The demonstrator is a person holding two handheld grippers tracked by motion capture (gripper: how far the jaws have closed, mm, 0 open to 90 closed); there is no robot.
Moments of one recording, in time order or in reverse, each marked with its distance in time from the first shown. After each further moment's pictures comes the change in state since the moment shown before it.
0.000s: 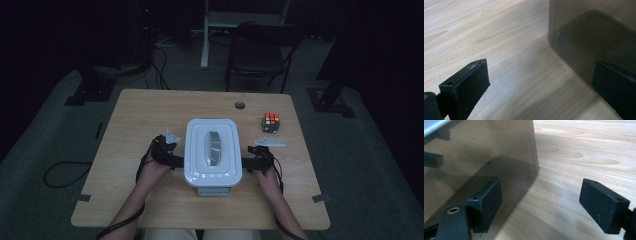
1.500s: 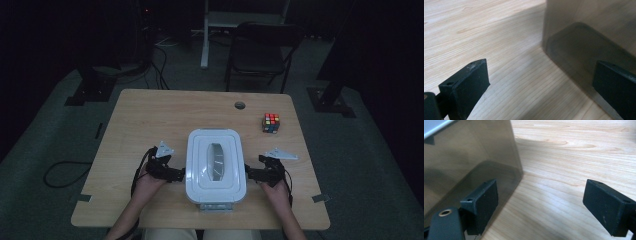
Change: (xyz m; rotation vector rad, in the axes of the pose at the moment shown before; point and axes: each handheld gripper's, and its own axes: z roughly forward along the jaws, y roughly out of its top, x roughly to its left) left arm -0.013 -0.030 -0.029 -0.094 -0.110 -0.042; right arm 0.006 -0.023 -0.040 -0.024 -0.068 0.021
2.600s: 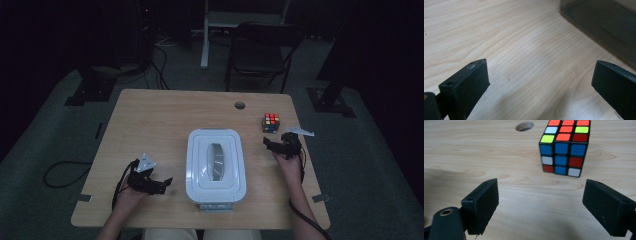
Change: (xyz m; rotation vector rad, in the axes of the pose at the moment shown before) left arm 0.022 -0.054 -0.031 0.022 0.036 0.015; right arm -0.101 0.042 0.022 -0.028 -0.240 0.104
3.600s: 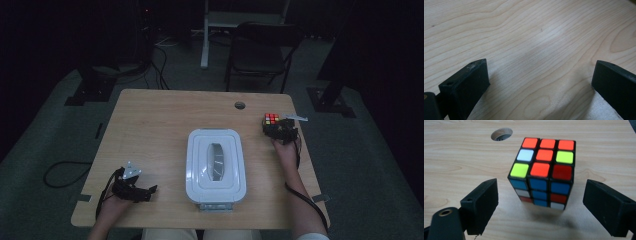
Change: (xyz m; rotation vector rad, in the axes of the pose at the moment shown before) left arm 0.023 -0.037 -0.014 0.095 0.074 -0.022; right arm -0.014 0.034 0.045 0.031 -0.104 0.017
